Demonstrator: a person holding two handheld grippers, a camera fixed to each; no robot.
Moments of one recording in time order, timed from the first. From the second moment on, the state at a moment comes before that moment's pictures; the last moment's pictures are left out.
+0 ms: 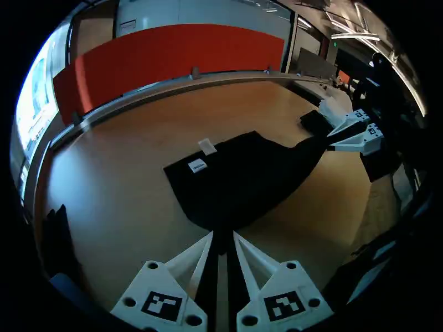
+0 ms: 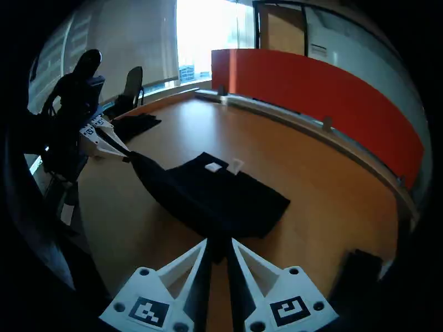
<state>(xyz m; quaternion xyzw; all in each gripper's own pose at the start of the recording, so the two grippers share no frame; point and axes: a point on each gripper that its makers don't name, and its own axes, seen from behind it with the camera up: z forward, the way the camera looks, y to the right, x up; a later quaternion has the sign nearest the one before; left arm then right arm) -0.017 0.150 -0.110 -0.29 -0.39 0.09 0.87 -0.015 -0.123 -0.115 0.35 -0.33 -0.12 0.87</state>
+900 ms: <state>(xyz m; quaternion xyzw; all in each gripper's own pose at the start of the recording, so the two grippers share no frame) 0.015 0.148 -0.126 -0.29 -0.38 0.08 0.87 0.015 -0.125 -0.140 0.36 -0.32 -0.12 0.87</state>
